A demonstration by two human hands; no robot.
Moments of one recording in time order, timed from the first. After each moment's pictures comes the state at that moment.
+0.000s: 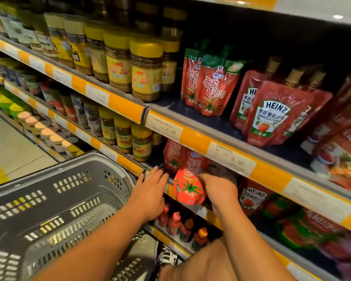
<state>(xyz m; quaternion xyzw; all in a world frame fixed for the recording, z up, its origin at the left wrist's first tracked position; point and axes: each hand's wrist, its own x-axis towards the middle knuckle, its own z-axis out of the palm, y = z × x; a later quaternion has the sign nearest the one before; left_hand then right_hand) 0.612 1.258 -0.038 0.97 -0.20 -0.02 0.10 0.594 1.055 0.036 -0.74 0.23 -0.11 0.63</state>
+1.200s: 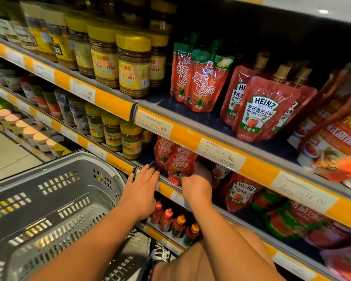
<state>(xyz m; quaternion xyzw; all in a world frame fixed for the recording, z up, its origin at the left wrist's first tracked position) 0.612 1.255 -0.045 0.98 -0.18 -0.01 0.11 0.605 1.076 0.009 -0.91 0.20 -0.11 0.34</state>
